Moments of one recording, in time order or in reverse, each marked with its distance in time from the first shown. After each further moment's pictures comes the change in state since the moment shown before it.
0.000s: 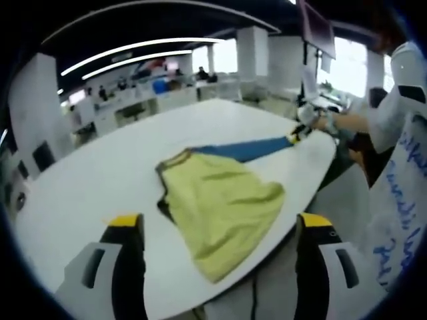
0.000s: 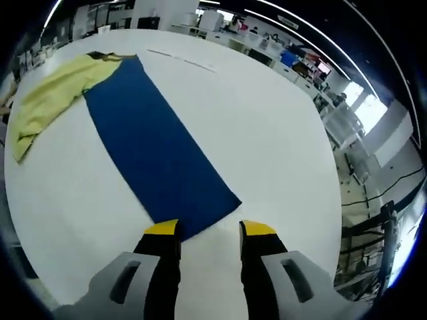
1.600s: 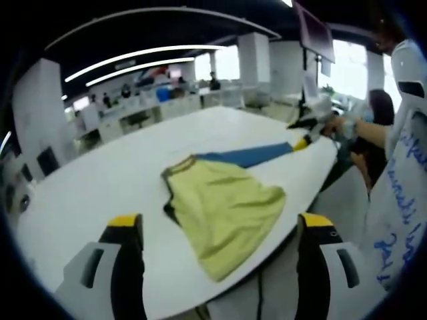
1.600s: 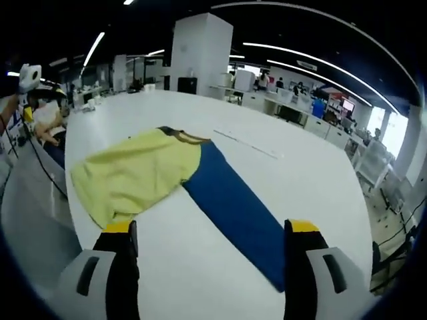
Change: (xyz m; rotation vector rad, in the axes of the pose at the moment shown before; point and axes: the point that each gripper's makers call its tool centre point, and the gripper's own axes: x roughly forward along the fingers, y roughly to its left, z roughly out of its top) left arm -0.021 0.001 0.004 0.014 -0.050 0.030; right arm -0.110 0.146 0.125 -0.003 -0.440 0.256
